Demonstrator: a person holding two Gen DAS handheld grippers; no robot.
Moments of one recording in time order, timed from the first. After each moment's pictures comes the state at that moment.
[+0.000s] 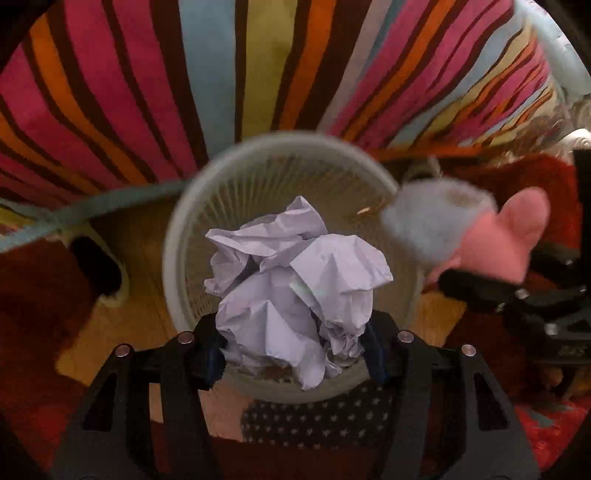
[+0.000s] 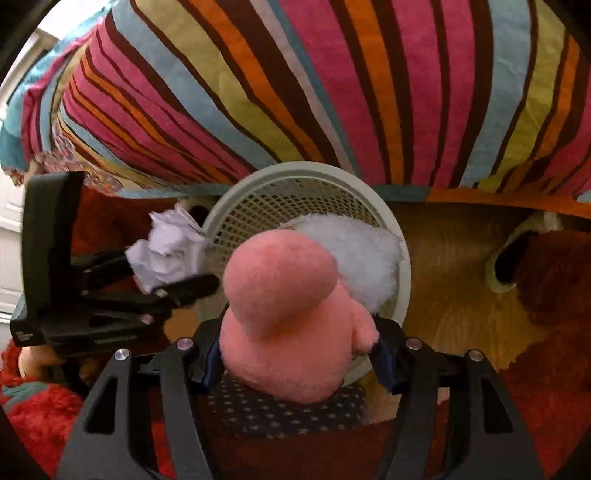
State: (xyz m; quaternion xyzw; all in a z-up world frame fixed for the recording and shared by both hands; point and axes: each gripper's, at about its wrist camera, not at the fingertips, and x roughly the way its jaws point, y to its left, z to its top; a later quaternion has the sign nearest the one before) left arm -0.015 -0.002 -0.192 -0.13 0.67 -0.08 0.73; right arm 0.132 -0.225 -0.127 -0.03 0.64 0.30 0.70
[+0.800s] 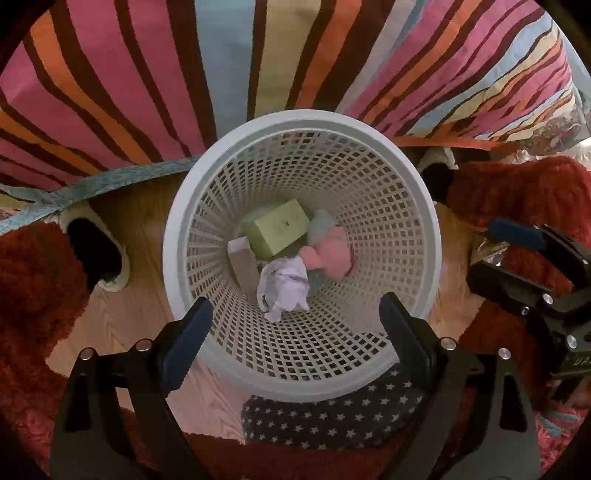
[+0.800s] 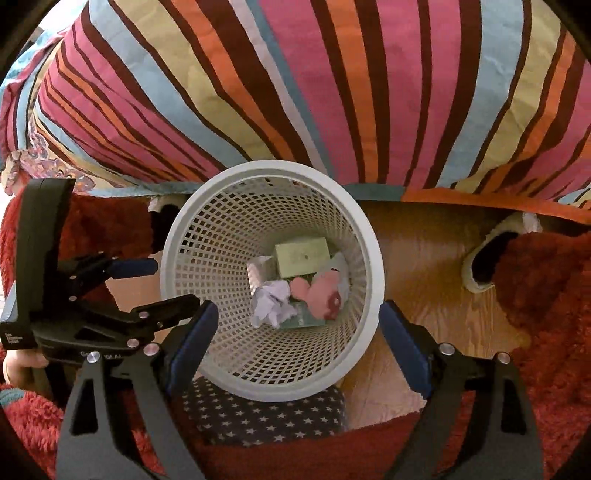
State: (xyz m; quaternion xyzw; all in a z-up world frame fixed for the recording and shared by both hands) left arm -0.017 0.000 -0.207 -0.13 0.68 -0.06 0.72; right arm 0.133 -0.239 -0.138 -0.06 0.65 0.26 0.72
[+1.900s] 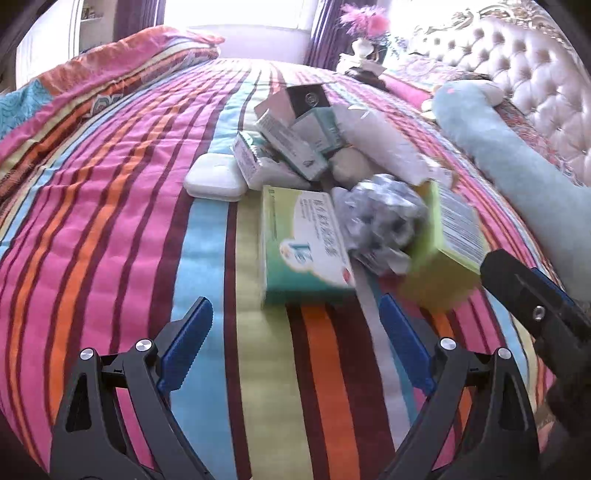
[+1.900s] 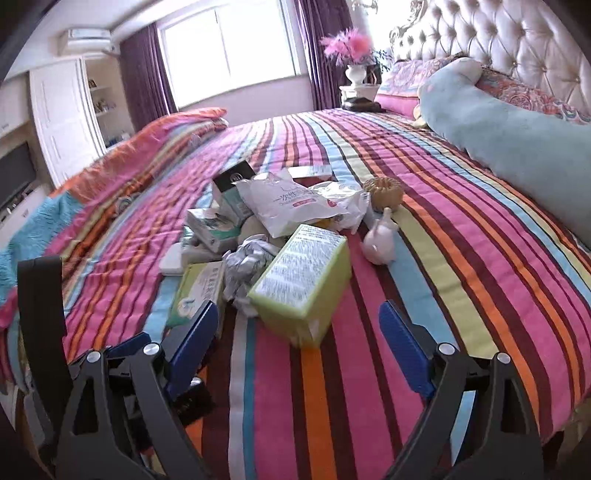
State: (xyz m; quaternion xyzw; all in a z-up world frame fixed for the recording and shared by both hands) left arm 0.279 0.070 0.032 -0.13 0.40 0.08 0.90; right arm 0.392 -0.141 0.084 0.01 0.35 0.16 0.92
